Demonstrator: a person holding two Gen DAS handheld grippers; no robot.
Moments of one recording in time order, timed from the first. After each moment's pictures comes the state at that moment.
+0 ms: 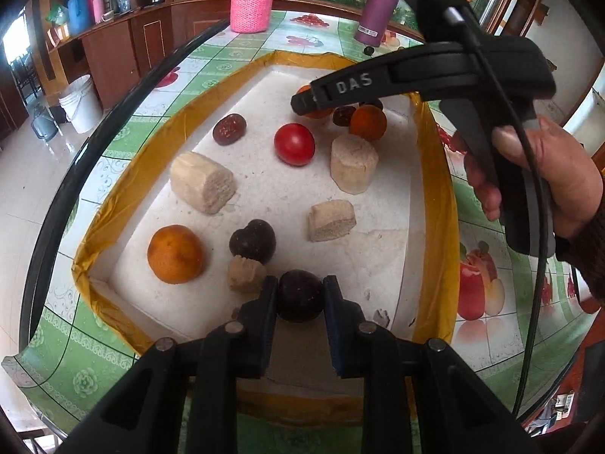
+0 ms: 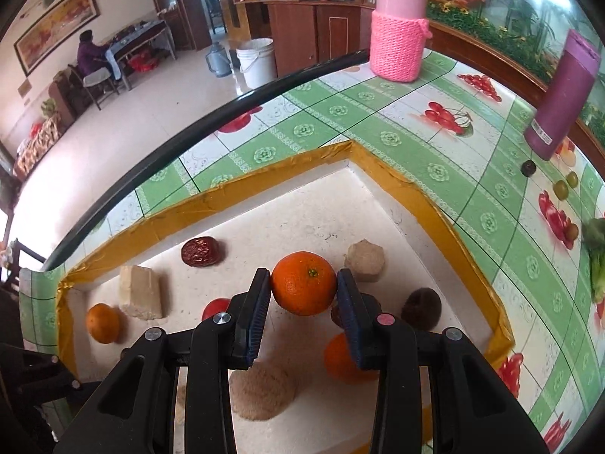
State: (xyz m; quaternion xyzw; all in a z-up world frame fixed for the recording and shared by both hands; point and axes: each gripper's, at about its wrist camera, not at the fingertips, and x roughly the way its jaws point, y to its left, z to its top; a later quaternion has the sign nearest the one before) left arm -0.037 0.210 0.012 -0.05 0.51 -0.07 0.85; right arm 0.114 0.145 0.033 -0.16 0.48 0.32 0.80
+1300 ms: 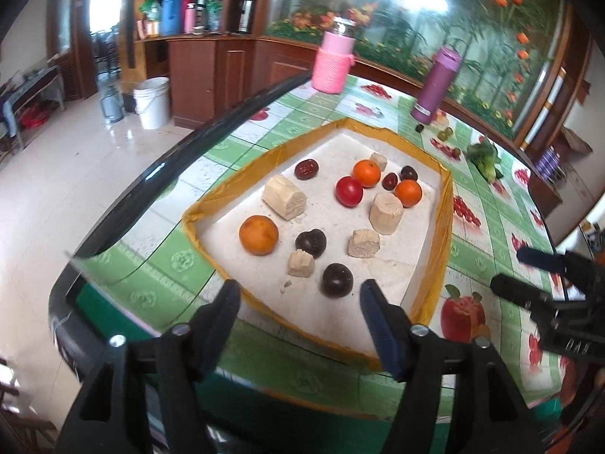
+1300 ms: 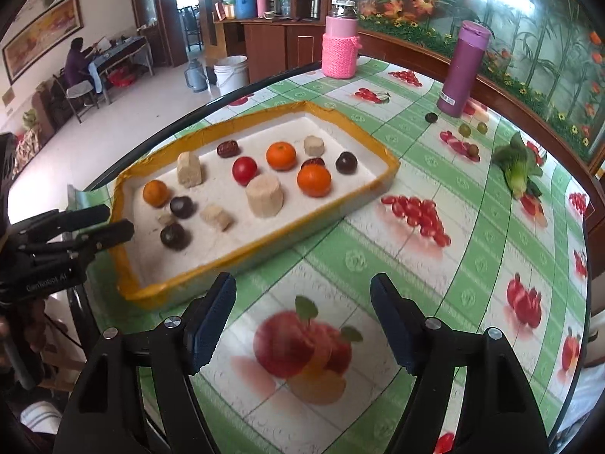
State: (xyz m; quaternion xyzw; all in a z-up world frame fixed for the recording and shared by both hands) left arm -0.097 0.230 0.049 -0.14 0.42 0.07 0.89; right arm -0.034 0.031 0.081 -0.15 0.44 0.26 0.85
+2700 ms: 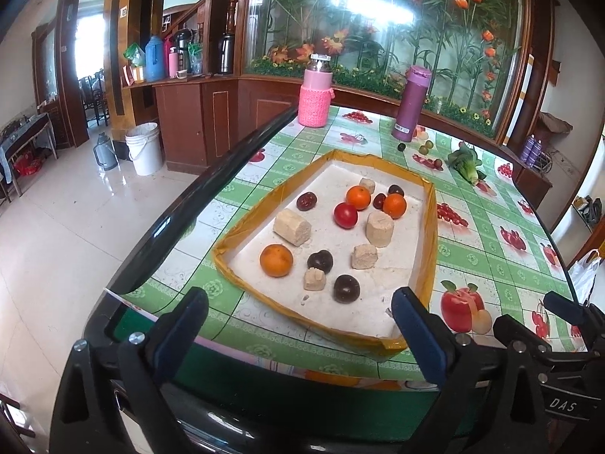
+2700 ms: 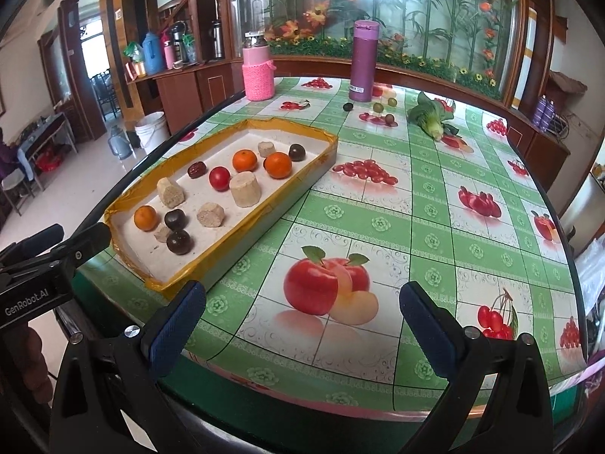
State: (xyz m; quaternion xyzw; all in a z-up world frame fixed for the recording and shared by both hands) left arm -0.120 0.240 0.071 -0.07 0.36 0.04 0.93; right arm -0.123 0.035 0.084 -0.04 0.39 0.09 0.91
